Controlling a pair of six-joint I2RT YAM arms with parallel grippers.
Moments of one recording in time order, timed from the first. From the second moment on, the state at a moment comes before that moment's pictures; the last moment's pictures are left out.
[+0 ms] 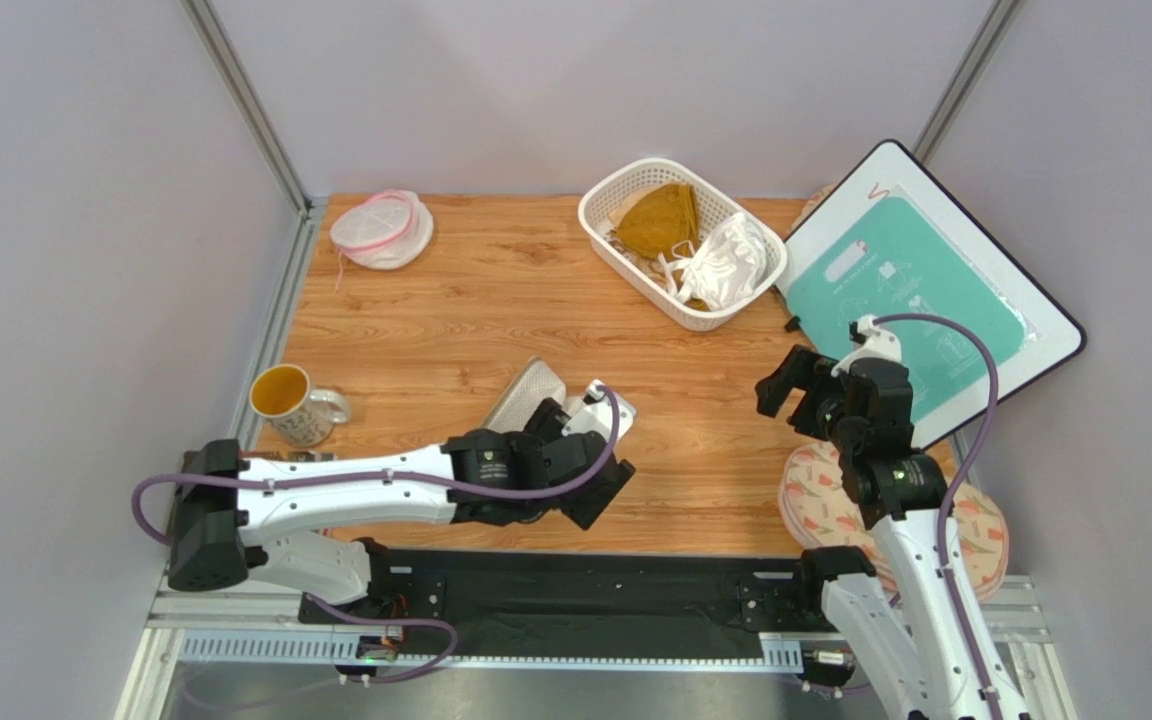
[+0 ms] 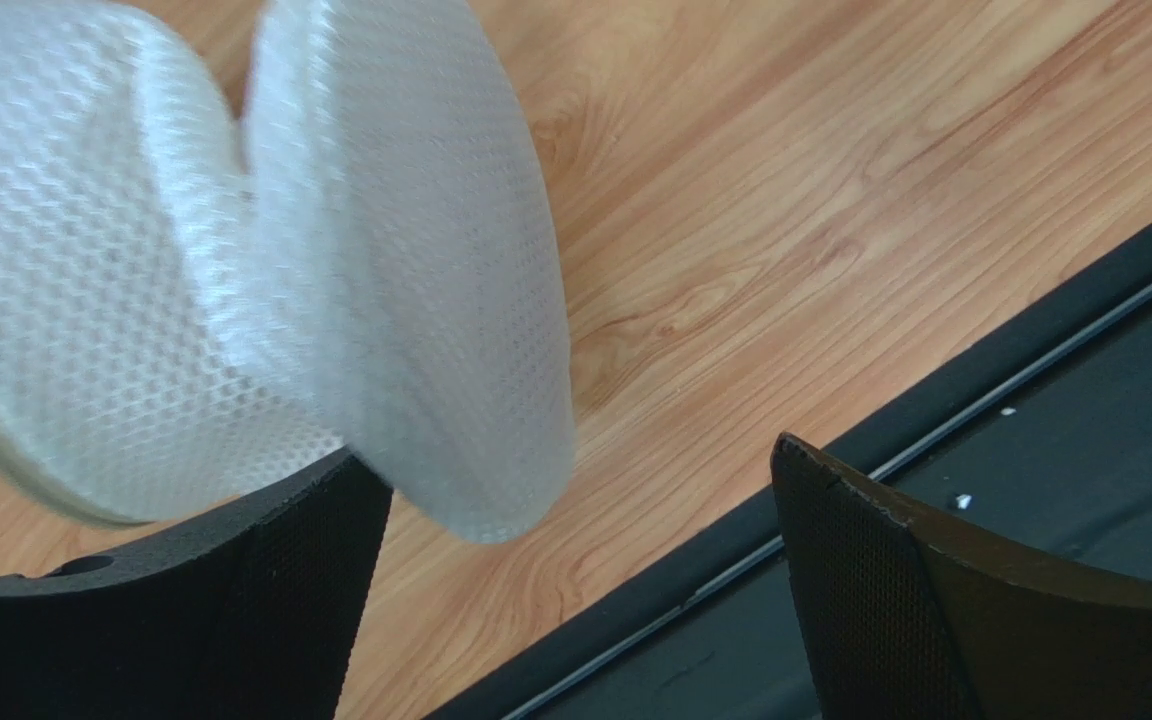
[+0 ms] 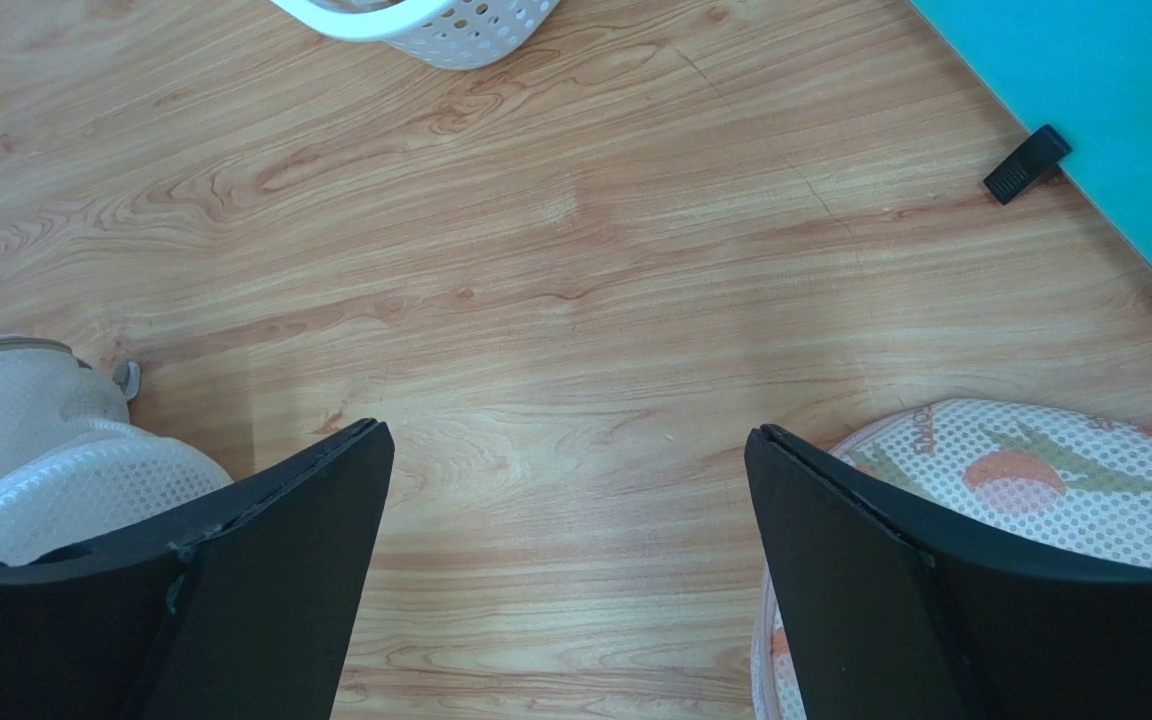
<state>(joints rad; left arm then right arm) -1.33 1.33 0.98 -0.64 -0.51 -0.42 0.08 0.65 0.64 -0.54 -0.04 0.42</state>
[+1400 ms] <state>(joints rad) -0.67 1.38 1.04 -0.47 -0.21 -0.23 0.08 0.67 0.64 -0.54 -0.10 0.42</state>
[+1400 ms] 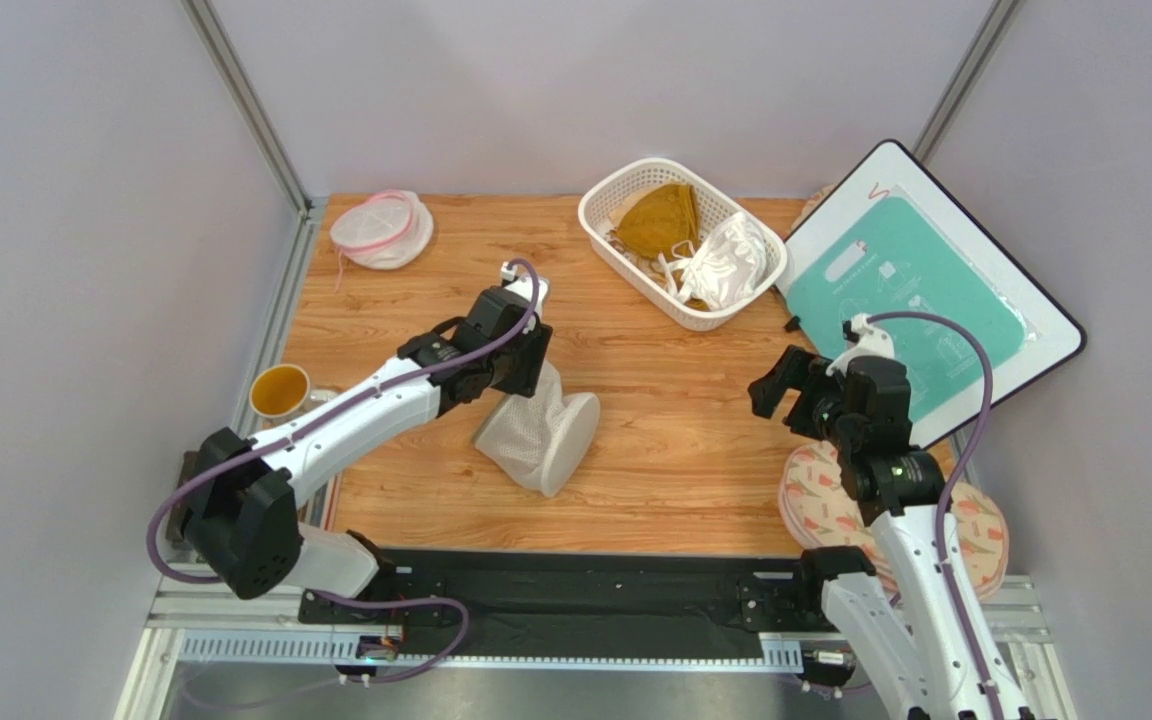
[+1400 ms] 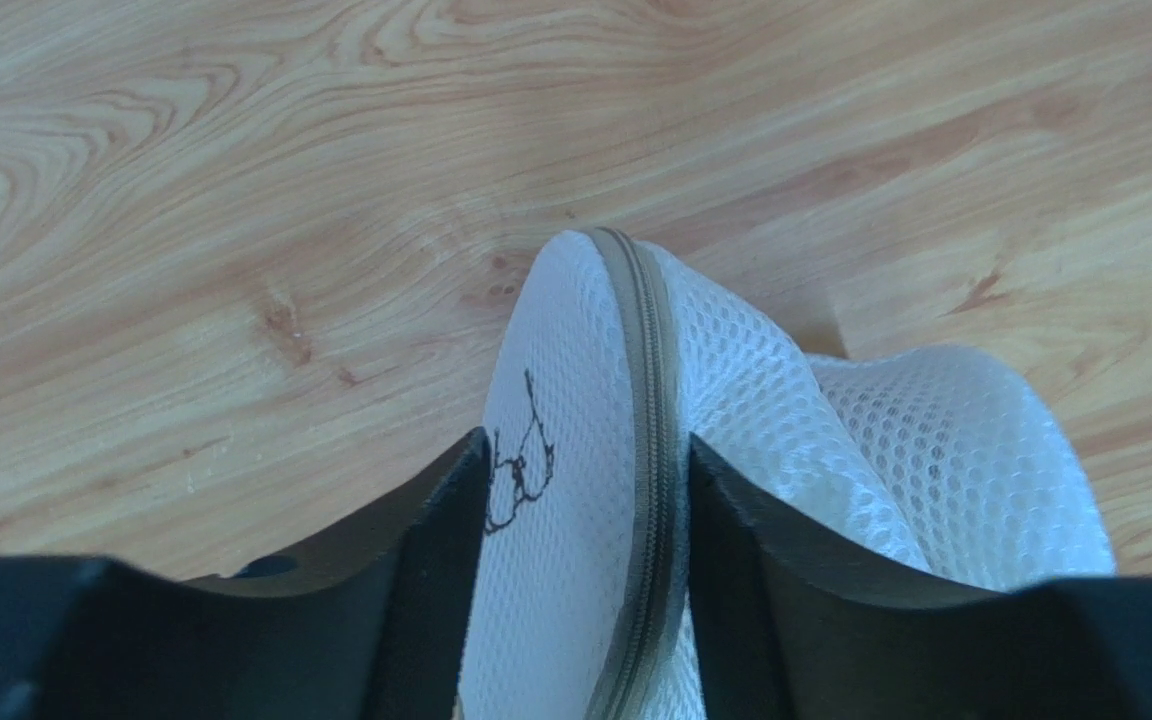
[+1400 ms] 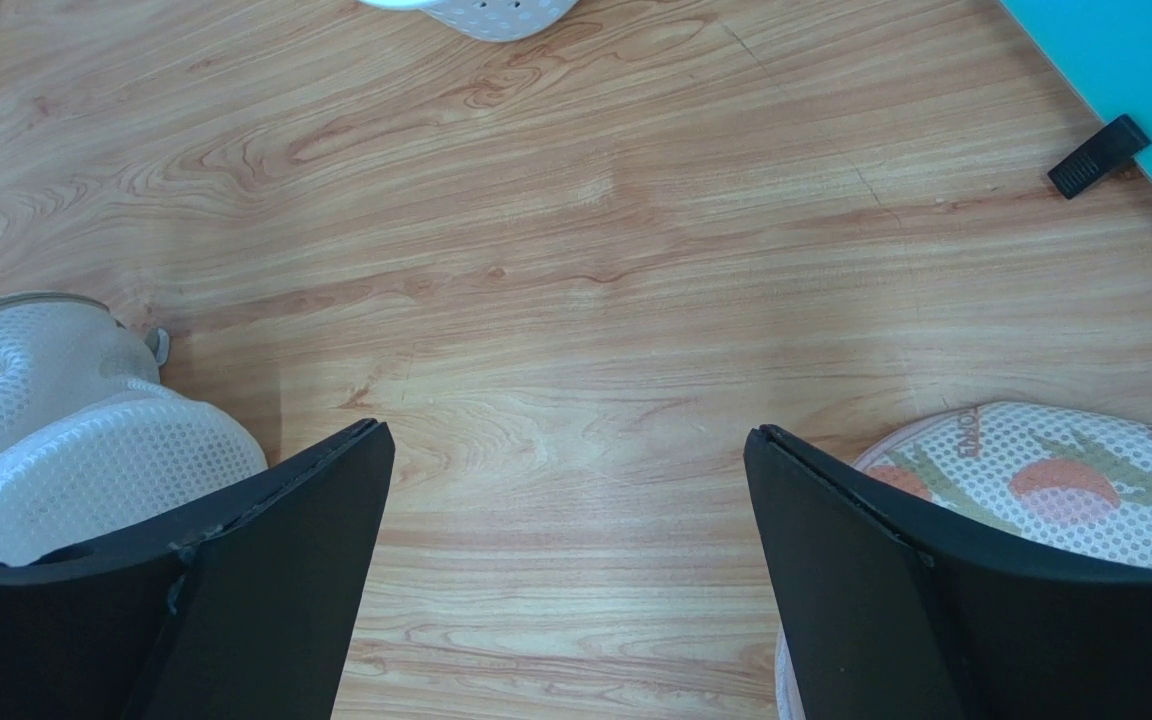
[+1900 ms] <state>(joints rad) -0.67 1.30 0.94 -0.39 -0.08 -0.16 0.08 0.69 0.64 -0.53 -0.16 0.41</state>
